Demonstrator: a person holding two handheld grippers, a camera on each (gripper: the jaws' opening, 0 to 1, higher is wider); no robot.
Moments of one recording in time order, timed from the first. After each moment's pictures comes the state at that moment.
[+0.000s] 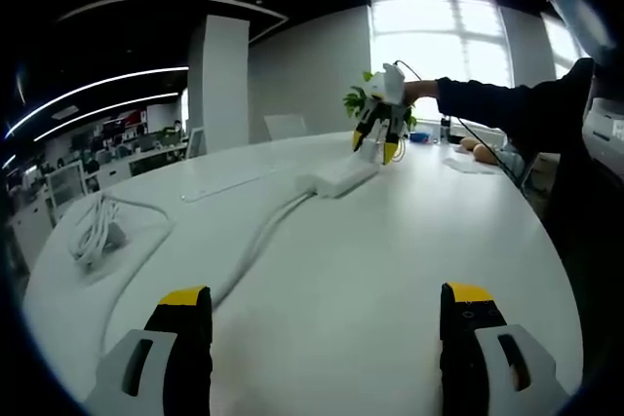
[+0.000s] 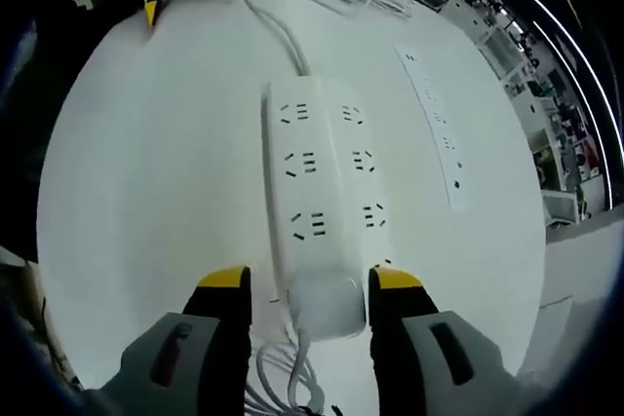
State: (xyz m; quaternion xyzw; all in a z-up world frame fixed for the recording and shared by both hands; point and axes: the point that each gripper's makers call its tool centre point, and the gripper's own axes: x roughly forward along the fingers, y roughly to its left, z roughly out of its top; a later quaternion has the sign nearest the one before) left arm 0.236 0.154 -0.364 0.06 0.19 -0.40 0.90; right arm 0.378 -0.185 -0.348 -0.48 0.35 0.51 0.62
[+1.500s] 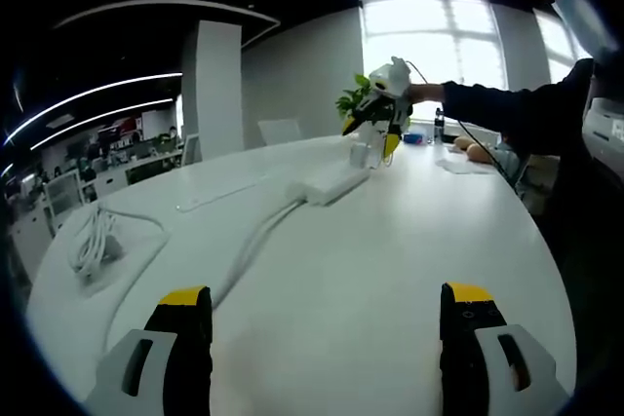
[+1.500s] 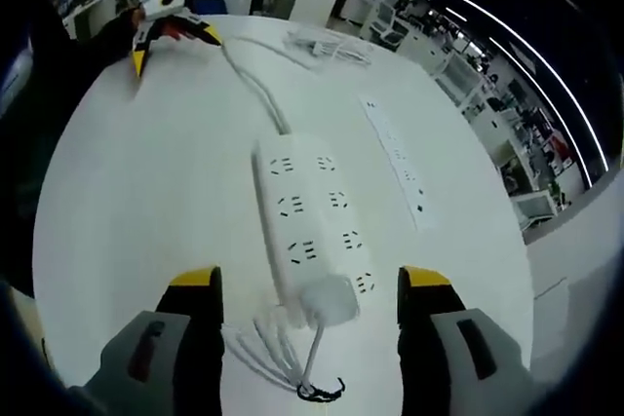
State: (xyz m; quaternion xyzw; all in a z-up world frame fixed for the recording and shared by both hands) left arm 0.227 0.145 -0.354 0.07 0.18 -0.41 0.89; right arm 0.367 -0.175 -0.307 -0.42 0.26 0.49 0.72
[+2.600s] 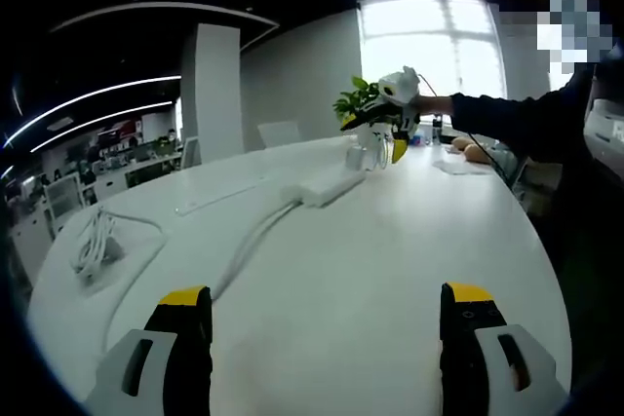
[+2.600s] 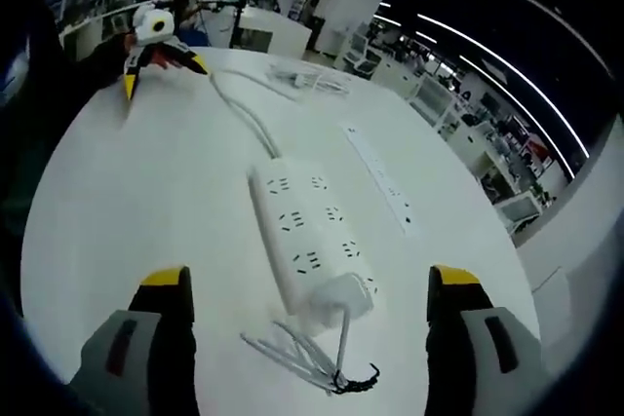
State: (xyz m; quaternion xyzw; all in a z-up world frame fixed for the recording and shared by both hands) left arm 0.219 0.143 -0.353 0.07 0.18 -0.40 0.89; right arm 0.358 -0.175 -0.303 -0.37 0.20 0.48 0.77
